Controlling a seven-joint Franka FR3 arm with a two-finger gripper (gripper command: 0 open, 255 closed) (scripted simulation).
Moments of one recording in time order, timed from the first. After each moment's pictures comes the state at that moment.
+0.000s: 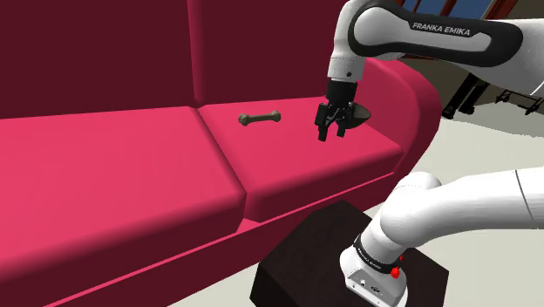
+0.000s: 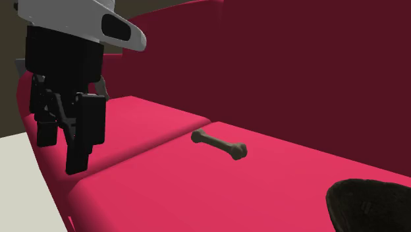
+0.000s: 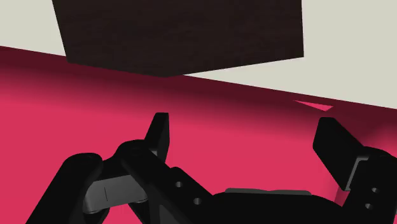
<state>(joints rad) 0.00 -0.74 -0.07 -2.41 0.08 1.44 0.11</state>
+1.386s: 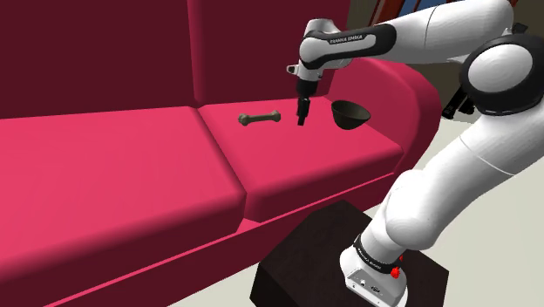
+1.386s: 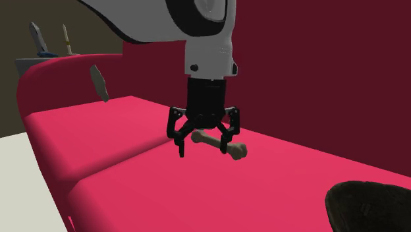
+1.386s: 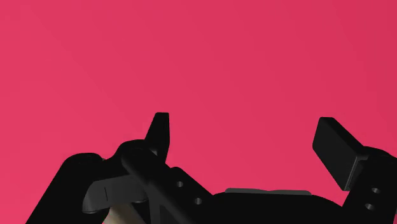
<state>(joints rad) 0.15 -0.20 -0.38 -2.13 -0.07 1.86 -0.89</state>
